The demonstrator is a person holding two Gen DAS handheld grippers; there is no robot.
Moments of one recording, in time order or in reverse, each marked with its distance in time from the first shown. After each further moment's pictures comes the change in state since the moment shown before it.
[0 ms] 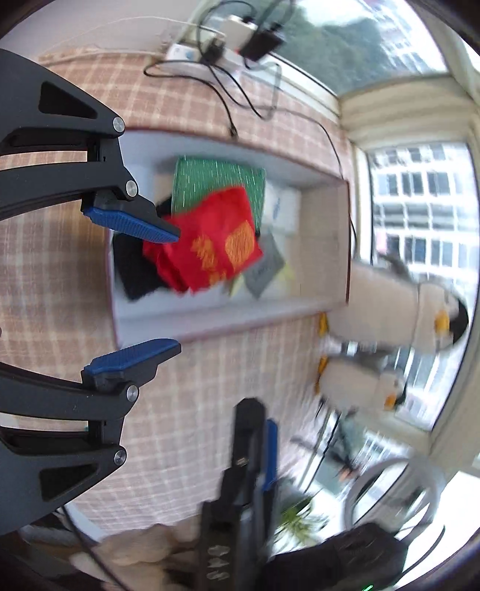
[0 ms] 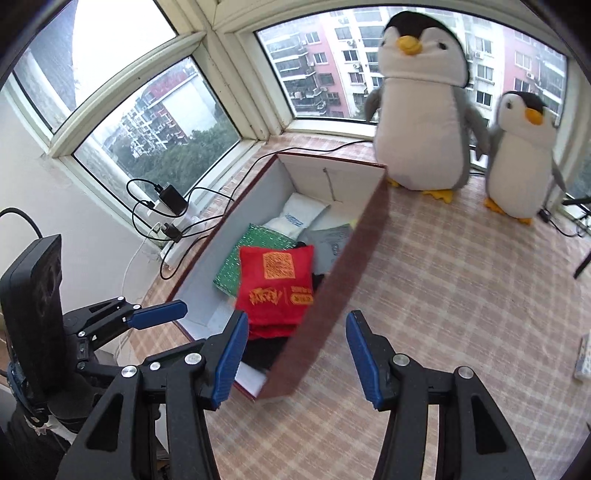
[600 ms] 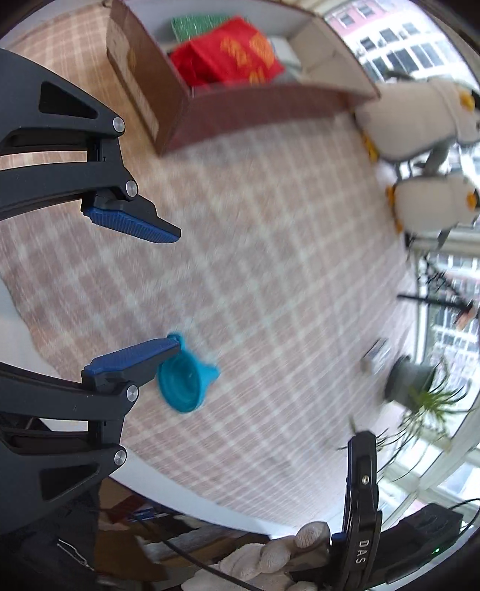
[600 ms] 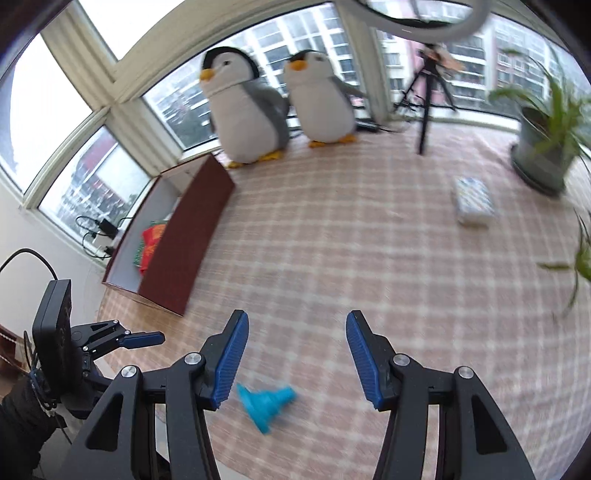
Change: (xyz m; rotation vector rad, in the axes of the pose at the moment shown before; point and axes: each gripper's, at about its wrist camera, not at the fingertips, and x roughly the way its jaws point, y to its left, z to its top) left arm 0.056 -0.140 -0.081 0.394 0.183 -0.207; right arm -0.121 -0.146 -0.181 0.338 -0.126 -0.170
